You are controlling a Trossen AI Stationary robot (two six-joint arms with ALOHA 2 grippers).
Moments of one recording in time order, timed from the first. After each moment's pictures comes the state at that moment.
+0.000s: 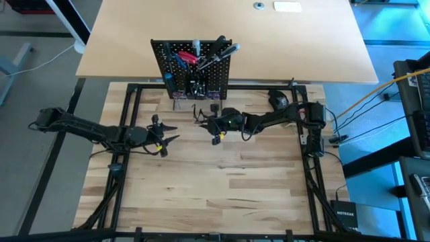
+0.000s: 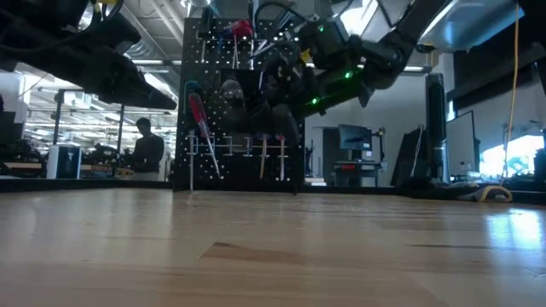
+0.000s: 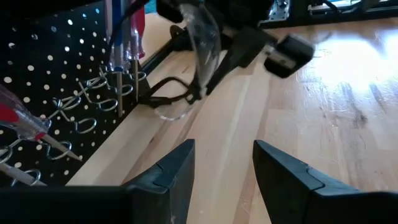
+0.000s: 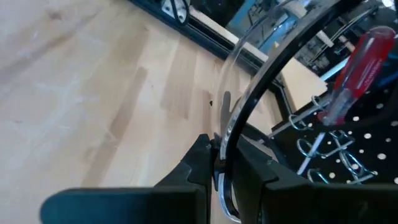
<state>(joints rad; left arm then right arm) -0.13 0.77 0.19 0.25 -0.53 0.04 -0.17 1.93 1.04 0.57 0.00 -0.62</state>
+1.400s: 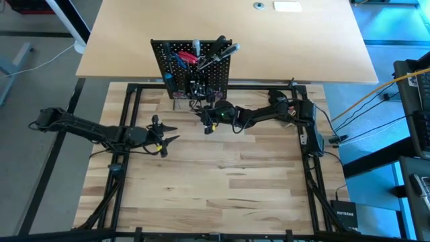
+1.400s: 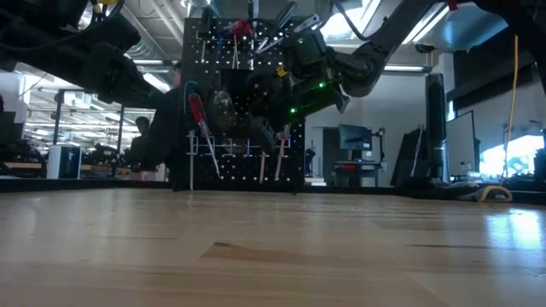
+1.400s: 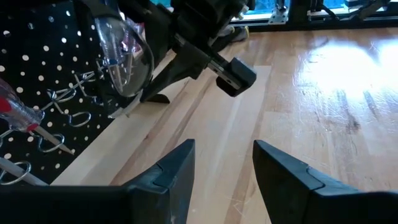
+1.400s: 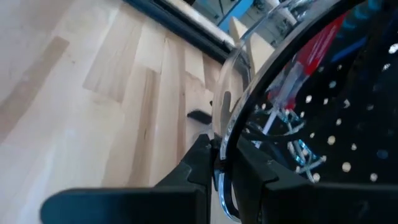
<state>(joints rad) -0.13 0.77 0.19 0.24 -0.52 -0.02 -0.24 2.05 1.19 0.56 0.10 -0.68</state>
